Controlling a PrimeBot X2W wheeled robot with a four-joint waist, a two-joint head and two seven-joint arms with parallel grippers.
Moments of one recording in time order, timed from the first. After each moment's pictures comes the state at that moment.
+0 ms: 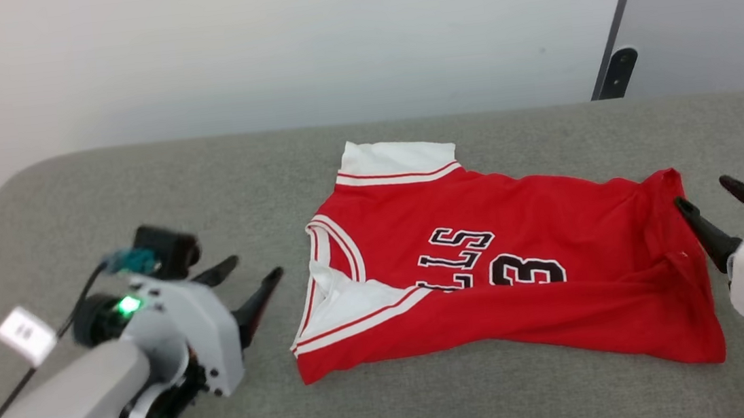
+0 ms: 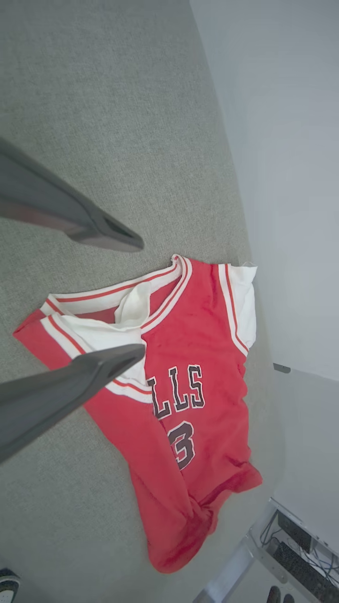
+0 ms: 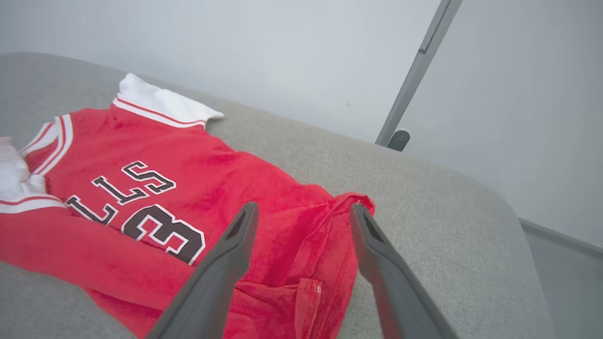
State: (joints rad) left arm -0.80 0.76 -1.17 0.26 -1.21 0.08 0.00; right arm -0.52 -0.62 0.49 0.47 0.64 0.13 0.09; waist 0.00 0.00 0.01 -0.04
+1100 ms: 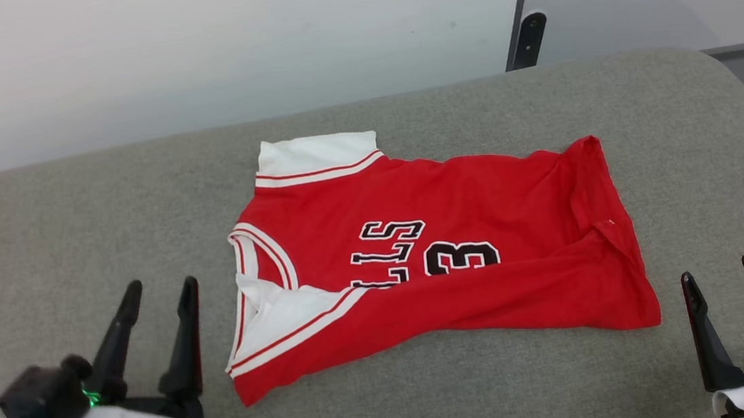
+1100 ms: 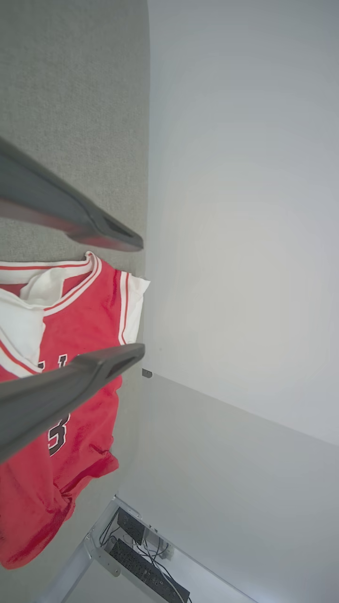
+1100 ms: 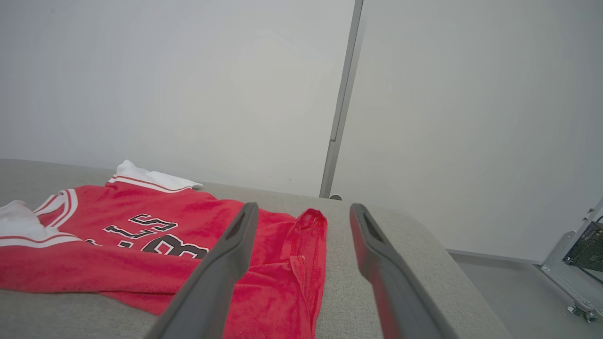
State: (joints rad) left arm -0.08 0.58 -0.34 -0.12 -0.76 0.18 -0.26; right arm 0.11 -0.19 -0.03 -0.12 0.10 0.13 -0.26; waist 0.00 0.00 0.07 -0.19
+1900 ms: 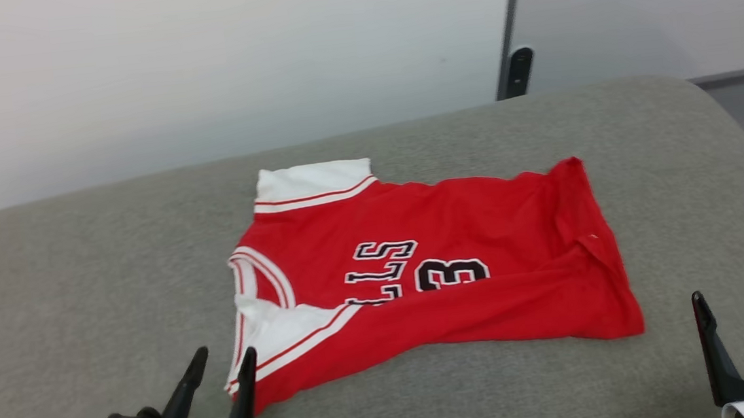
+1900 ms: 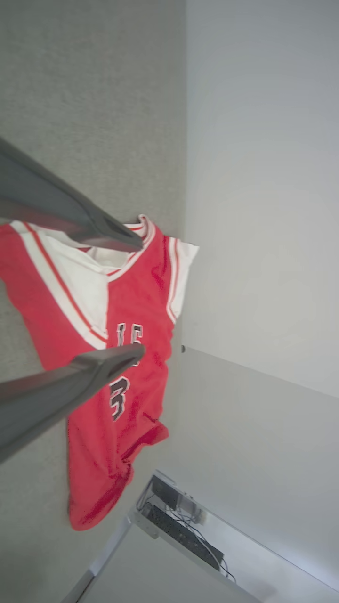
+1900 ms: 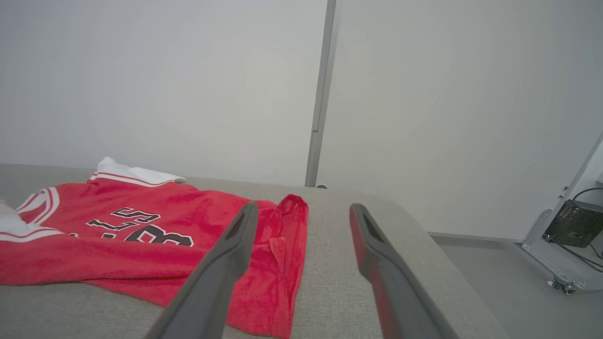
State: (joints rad) left arm 0.01 0.29 -0.18 0.12 -0.49 -0.13 -0.26; right arm 0.12 -0.20 -0.05 -0.03 0.12 0.13 -0.26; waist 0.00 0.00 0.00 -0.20
